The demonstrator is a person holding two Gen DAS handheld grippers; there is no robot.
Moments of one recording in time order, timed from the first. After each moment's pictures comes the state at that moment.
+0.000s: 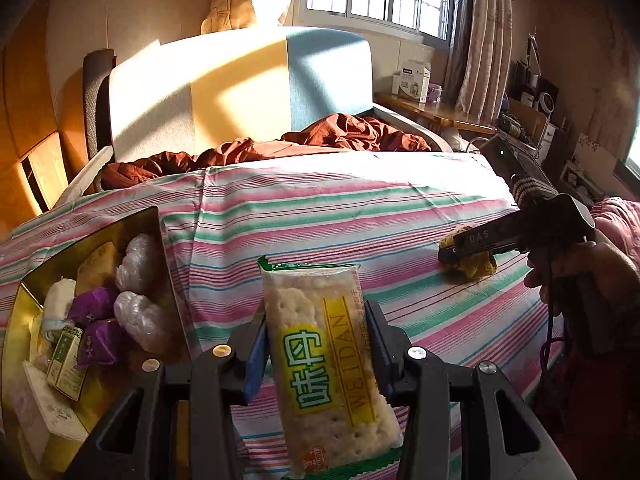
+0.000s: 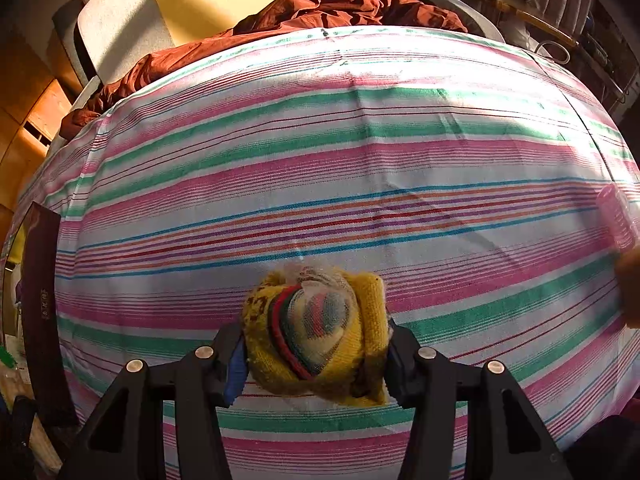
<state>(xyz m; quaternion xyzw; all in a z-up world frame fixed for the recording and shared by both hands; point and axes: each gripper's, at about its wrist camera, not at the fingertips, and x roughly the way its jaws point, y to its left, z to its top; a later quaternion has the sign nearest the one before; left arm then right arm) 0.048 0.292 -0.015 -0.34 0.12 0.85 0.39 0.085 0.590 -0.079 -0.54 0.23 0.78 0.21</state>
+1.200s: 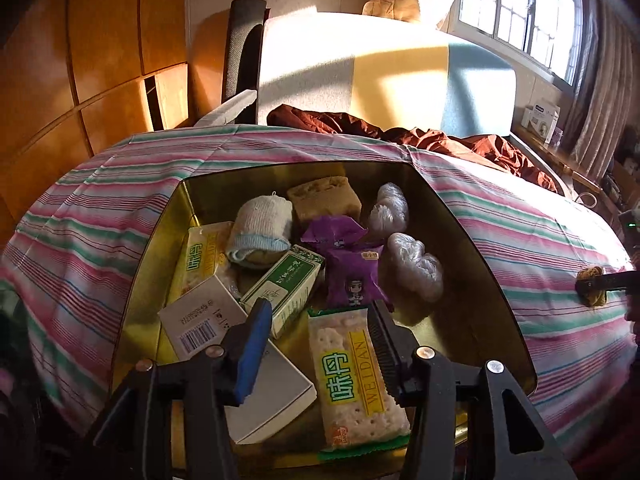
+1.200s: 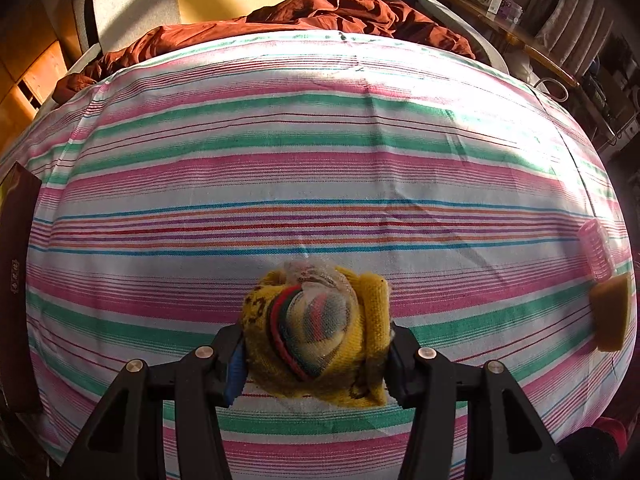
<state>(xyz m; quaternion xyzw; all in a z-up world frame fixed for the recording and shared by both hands) -0.035 0.114 -0.037 -0.38 0.05 0.90 0.20 0.060 0.558 -0.086 -0.56 0.15 0.78 0.23</state>
